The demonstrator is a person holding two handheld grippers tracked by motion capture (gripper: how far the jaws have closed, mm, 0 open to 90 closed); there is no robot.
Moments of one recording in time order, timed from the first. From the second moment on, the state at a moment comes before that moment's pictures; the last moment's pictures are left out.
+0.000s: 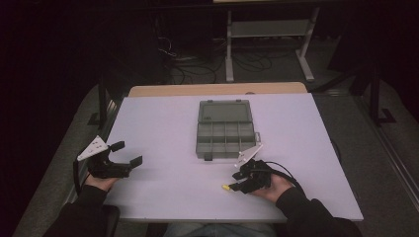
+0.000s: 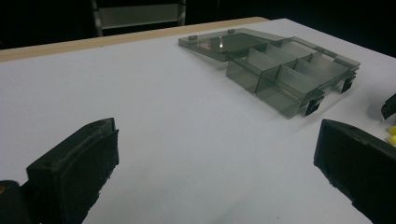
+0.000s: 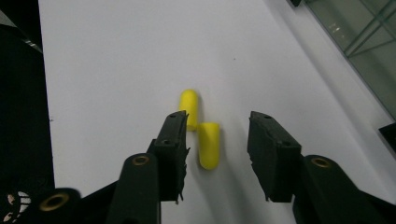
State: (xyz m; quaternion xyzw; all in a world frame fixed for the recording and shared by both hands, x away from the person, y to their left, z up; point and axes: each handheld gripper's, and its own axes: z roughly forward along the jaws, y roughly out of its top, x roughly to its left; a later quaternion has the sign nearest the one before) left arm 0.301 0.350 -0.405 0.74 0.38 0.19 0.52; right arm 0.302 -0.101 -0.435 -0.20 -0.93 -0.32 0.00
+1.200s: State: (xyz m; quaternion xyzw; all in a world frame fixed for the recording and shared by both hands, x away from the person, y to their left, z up) left arm 0.301 0.350 -0.405 0.74 0.38 0.19 0.52; right arm 0.310 -0.114 -0.421 -0.21 -0.92 -0.34 0.03
